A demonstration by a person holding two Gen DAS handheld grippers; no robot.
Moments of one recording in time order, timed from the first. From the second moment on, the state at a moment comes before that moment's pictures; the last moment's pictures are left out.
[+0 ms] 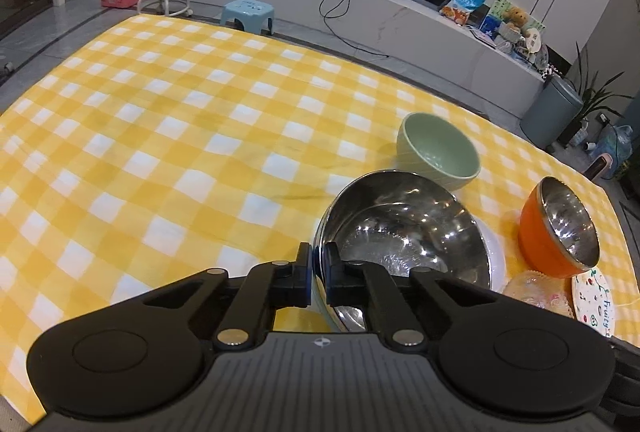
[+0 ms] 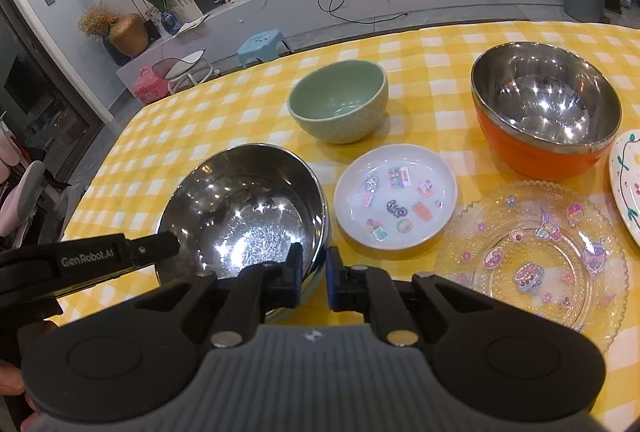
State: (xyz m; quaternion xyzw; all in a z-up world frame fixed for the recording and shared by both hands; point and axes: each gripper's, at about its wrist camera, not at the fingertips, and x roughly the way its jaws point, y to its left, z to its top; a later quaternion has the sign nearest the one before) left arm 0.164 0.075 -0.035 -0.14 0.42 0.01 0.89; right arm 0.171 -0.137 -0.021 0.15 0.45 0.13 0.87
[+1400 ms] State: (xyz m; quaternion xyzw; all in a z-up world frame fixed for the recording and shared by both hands) left arm 0.064 0.085 -0.022 -0.16 0.49 0.05 0.86; right arm 0.094 -0.155 0.002 0.17 0.53 0.21 0.80
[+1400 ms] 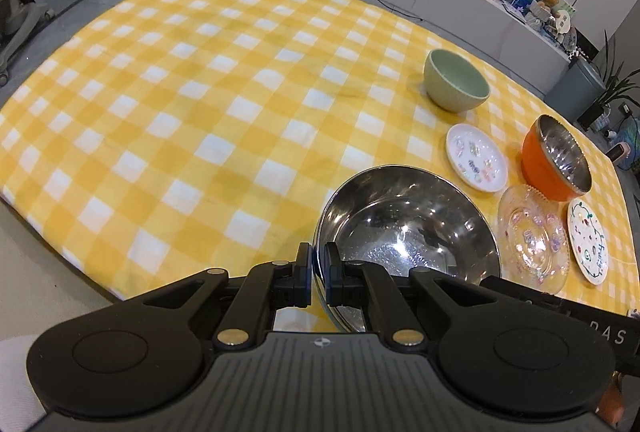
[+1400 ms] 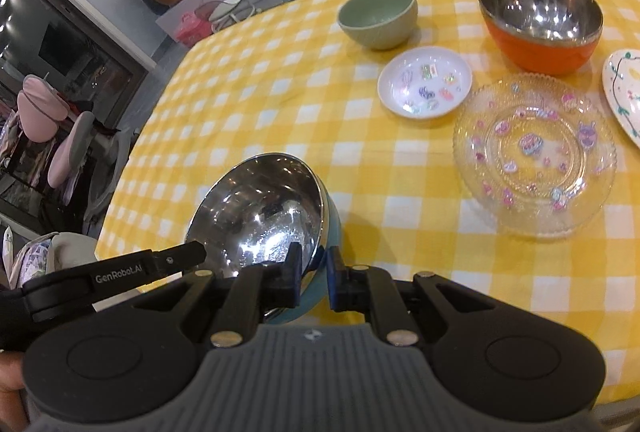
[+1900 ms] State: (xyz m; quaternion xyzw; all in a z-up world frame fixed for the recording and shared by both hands) left arm 0.064 0.089 -0.030 -0.17 0.49 0.05 0.85; right arm 0.097 -0.152 -0.008 0.17 0.55 0.21 0.79
